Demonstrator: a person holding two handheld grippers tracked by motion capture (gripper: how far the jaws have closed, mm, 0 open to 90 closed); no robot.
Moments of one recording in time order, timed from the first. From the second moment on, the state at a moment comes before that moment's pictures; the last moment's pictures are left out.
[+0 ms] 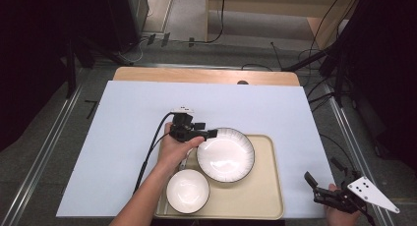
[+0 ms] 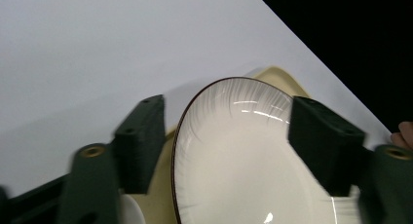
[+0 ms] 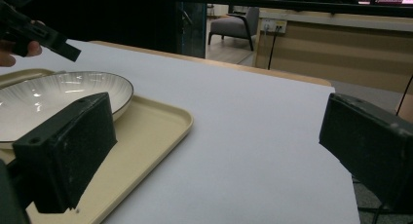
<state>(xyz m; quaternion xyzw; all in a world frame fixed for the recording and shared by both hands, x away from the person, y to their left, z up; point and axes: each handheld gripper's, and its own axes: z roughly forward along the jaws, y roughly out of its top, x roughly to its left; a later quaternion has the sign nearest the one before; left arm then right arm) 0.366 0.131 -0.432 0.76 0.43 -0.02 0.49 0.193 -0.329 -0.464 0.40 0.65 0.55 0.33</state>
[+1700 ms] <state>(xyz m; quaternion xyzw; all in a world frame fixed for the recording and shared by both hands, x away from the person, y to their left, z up) 0.305 0.227 -0.433 0.74 0.43 0.08 0.52 0.191 -0.331 -0.465 0.41 0.65 0.55 0.33</state>
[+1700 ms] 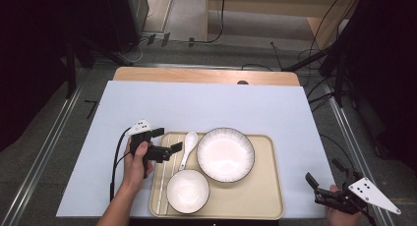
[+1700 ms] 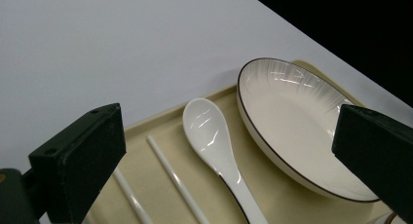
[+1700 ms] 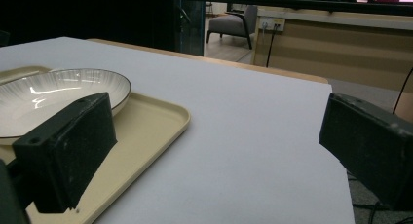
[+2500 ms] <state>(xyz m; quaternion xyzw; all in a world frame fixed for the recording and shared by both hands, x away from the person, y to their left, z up) 0.280 0.271 -0.443 0.72 0.45 0.10 0.52 0.195 -0.328 -0.465 0.40 0.65 0.55 0.33</state>
